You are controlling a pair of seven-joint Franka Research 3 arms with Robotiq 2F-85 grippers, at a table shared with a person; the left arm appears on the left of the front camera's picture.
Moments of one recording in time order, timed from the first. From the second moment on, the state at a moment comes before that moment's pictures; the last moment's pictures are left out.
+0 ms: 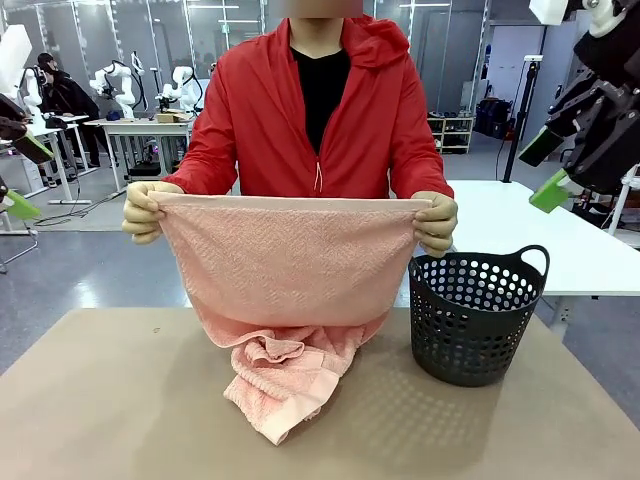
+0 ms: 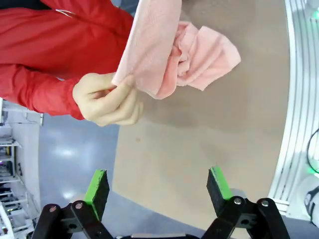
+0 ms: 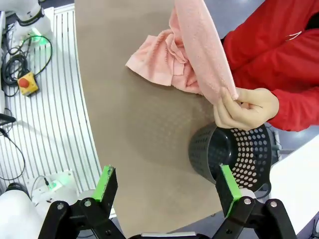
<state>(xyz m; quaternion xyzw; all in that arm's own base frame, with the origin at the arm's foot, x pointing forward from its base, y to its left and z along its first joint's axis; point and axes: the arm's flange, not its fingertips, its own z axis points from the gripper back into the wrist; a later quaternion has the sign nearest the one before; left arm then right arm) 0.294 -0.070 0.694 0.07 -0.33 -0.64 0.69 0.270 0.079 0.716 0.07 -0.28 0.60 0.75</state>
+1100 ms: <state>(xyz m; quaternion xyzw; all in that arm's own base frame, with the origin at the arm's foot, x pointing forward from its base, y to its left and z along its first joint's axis) 0.325 -0.178 0.714 0.11 -0.27 -0.67 0.68 0.306 0.183 0.737 -0.01 -0.24 0.69 0.68</state>
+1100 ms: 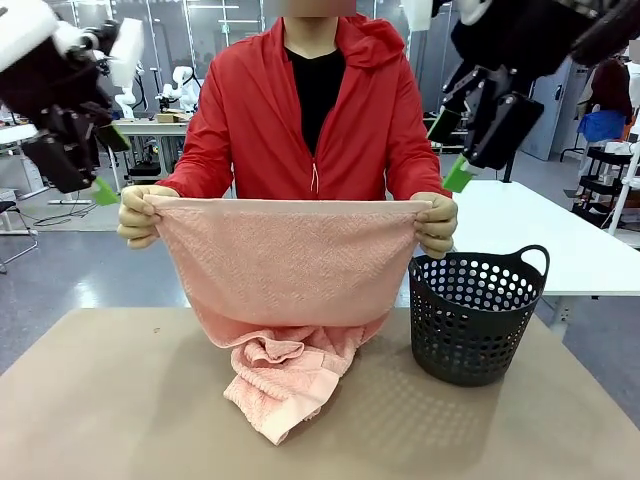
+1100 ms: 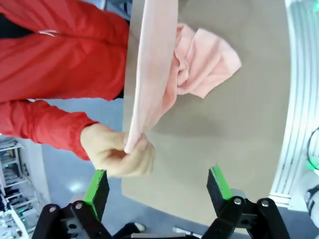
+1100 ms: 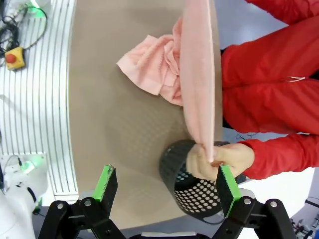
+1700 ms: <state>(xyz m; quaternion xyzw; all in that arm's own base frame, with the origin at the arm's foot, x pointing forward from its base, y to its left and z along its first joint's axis) 0.371 -0.251 0.689 0.10 -0.19 -0.69 0.69 0.368 0.222 0.714 -0.07 -0.20 0.70 0.68</state>
